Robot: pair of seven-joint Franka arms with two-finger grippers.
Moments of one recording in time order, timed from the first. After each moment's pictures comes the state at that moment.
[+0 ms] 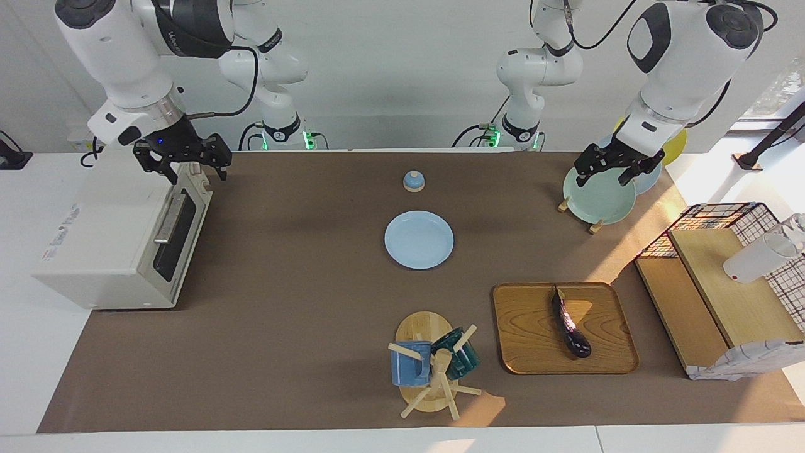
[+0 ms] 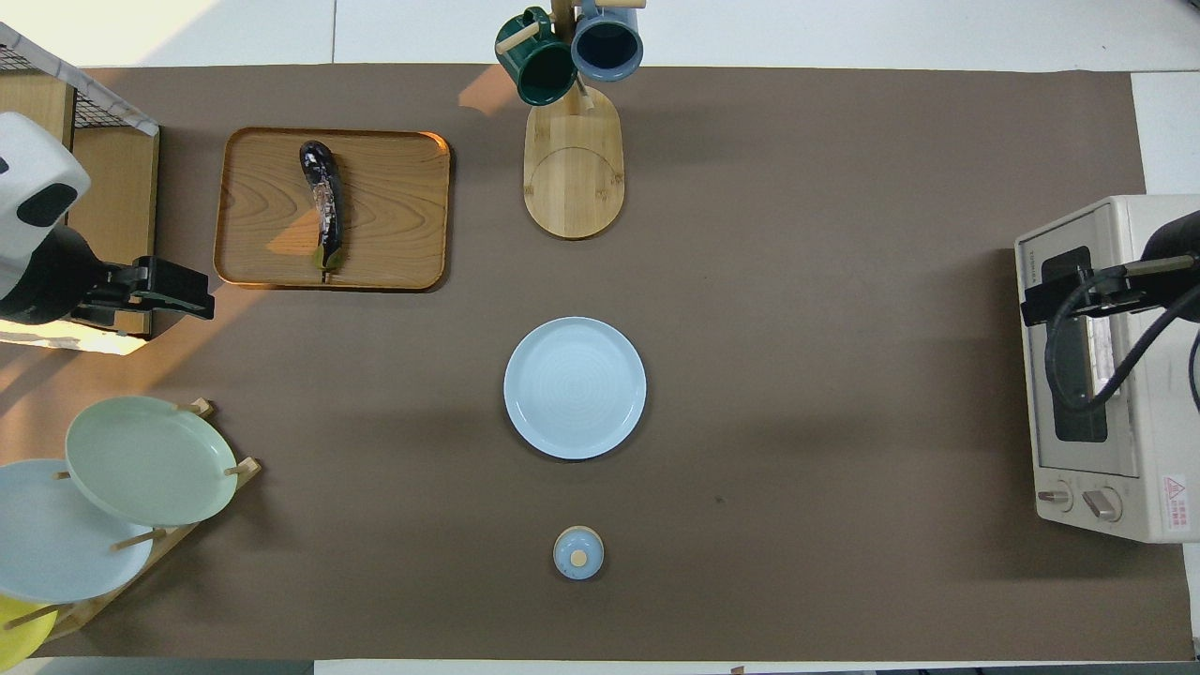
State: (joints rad) left arm -0.07 -0.03 -0.04 -1.70 -0.06 1.61 -0.07; right arm 0.03 -0.04 -0.05 -1.69 -0.02 1.59 -0.11
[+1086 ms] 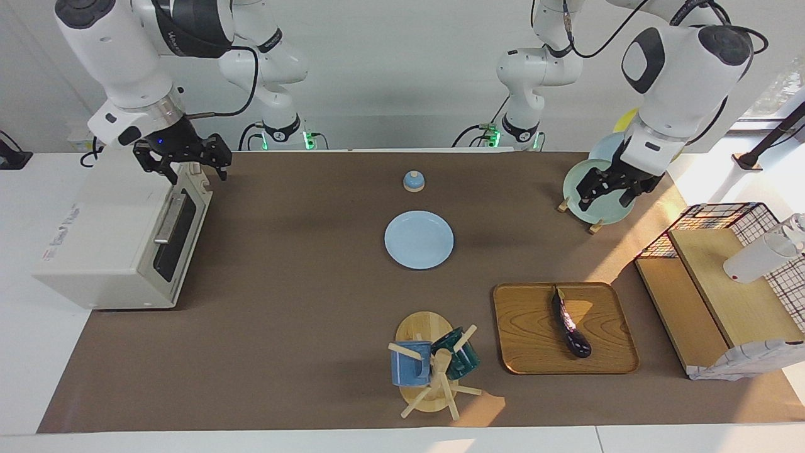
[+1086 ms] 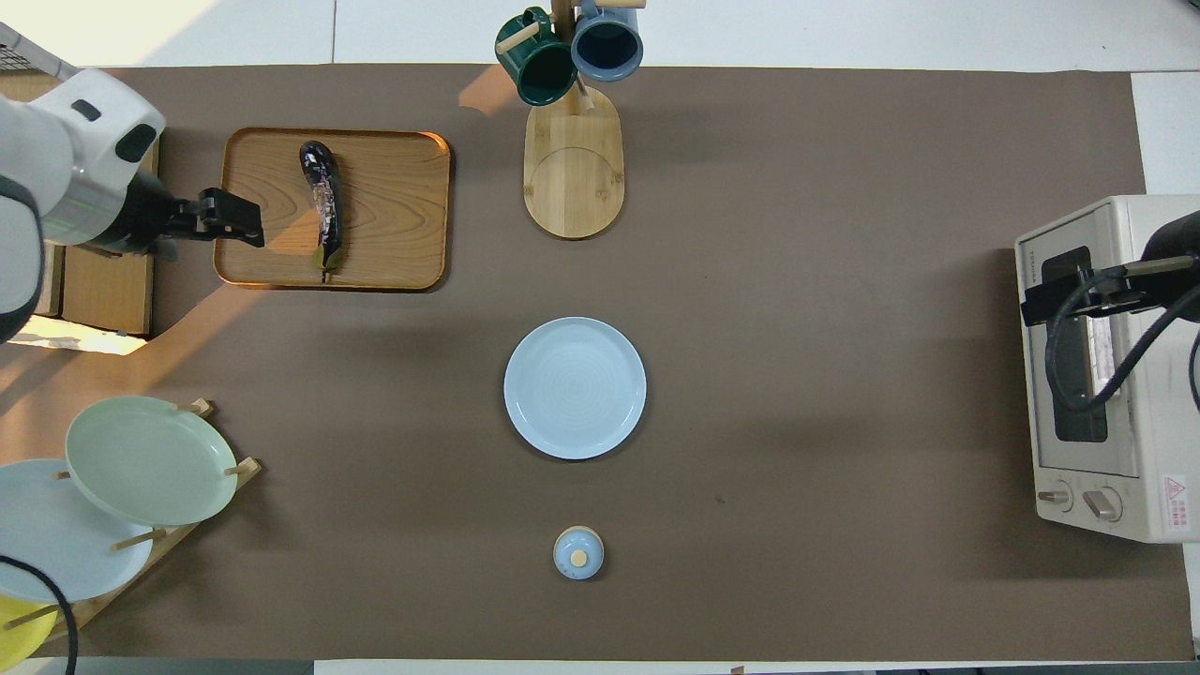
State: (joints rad) left arm -0.08 0.22 -0.04 -1.64 -0.06 1.89 -0.15; right arm 0.03 -0.04 -0.05 -1.69 -0.02 1.59 -0.11
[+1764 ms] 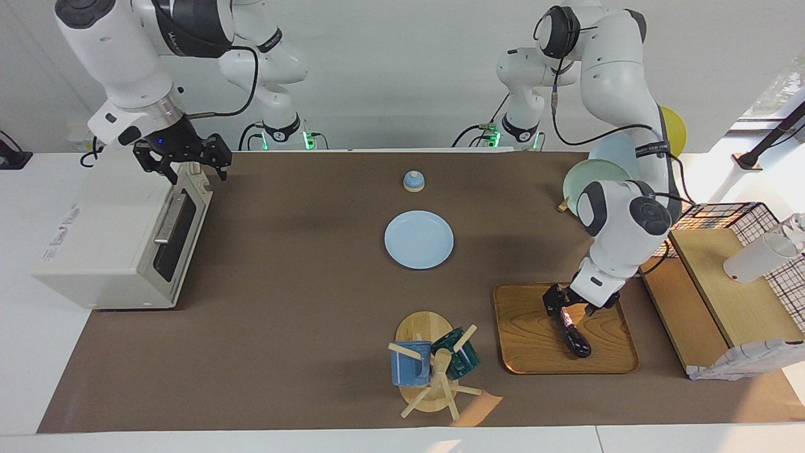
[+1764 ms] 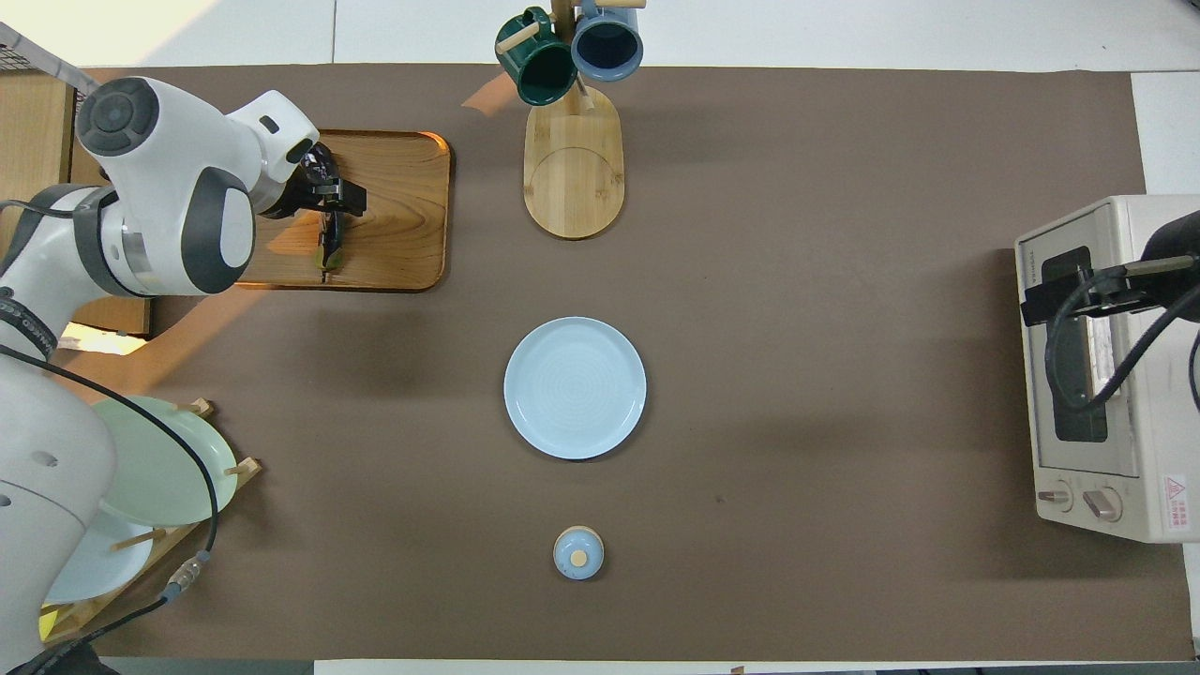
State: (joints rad) left arm -0.12 0.56 -0.04 -1.61 -0.06 2.28 -0.01; right arm 0.03 -0.04 -0.05 -1.69 -0.02 1.59 -0.11
